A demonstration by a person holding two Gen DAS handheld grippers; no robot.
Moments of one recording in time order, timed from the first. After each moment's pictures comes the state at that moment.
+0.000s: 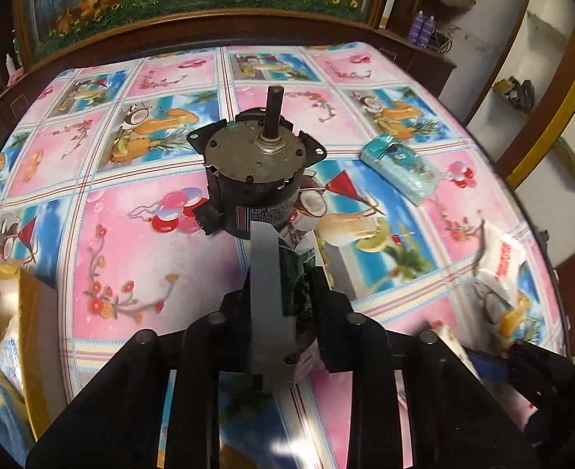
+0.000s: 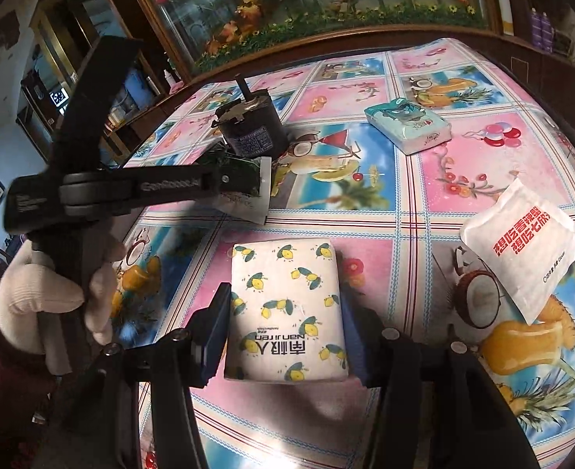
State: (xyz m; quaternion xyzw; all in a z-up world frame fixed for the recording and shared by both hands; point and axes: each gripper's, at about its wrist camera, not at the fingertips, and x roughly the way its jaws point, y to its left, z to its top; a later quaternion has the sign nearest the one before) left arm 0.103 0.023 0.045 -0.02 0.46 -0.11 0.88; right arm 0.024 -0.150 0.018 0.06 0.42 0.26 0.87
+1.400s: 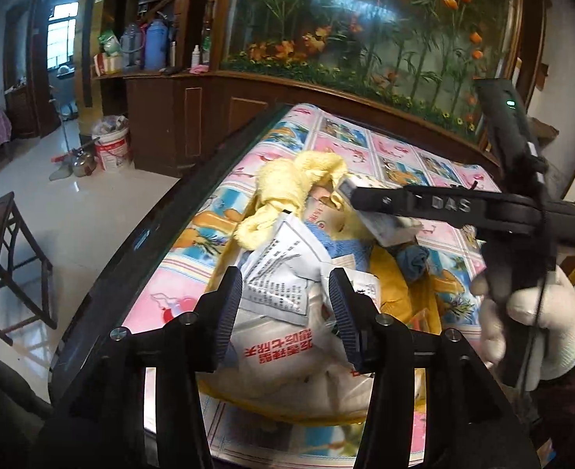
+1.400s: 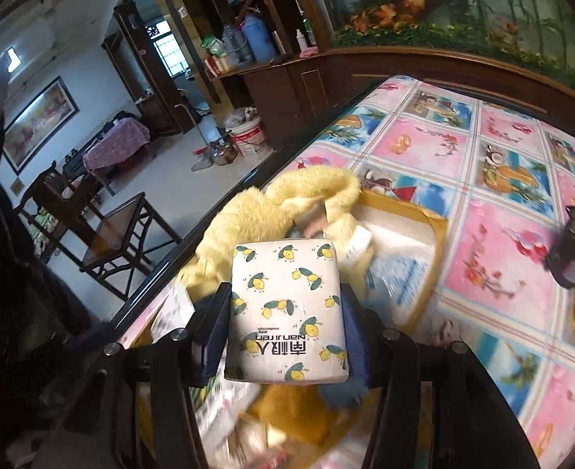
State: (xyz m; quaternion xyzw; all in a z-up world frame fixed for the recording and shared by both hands) left arm -0.169 0.264 0.085 -0.13 0.32 0.11 0.93; right arm 0.007 0.144 0.080 -0.03 0.41 0.42 0.81
